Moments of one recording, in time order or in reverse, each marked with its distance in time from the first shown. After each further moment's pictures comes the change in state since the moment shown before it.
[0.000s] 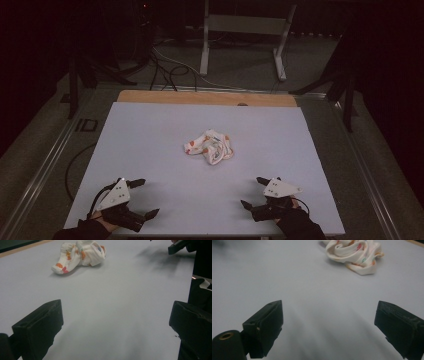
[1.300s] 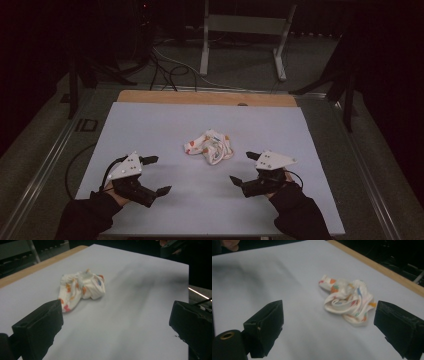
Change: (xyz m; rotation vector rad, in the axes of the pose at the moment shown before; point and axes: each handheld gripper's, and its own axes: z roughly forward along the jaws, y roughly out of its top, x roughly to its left) left arm 0.024 0.074 0.022 -0.040 -0.048 0.027; right arm -0.016 0.093 0.002 -0.078 0.033 -0.034
